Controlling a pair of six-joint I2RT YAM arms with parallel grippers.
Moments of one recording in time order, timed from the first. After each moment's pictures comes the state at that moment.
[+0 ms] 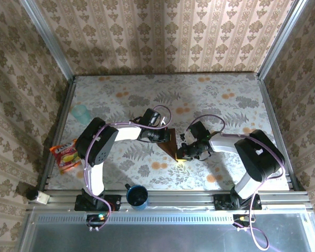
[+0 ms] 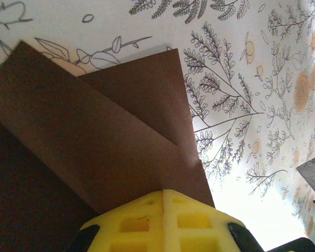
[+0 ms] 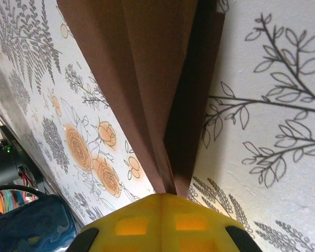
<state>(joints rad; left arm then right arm) -0.69 1.95 1.05 -0.06 0.50 -0.59 0.50 1.64 0.69 -0.22 -0.65 0.55</state>
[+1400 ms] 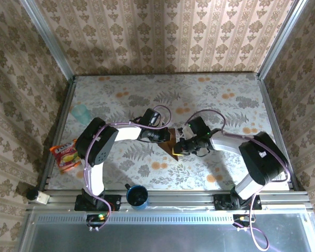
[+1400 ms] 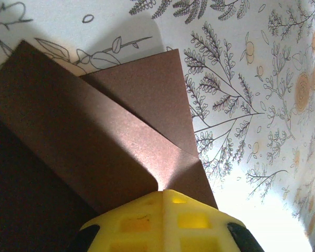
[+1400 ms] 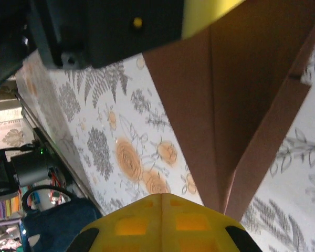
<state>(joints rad) -0.69 1.95 1.05 -0.06 0.50 -0.59 0.50 1.62 0.76 -0.19 -0.68 0.56</state>
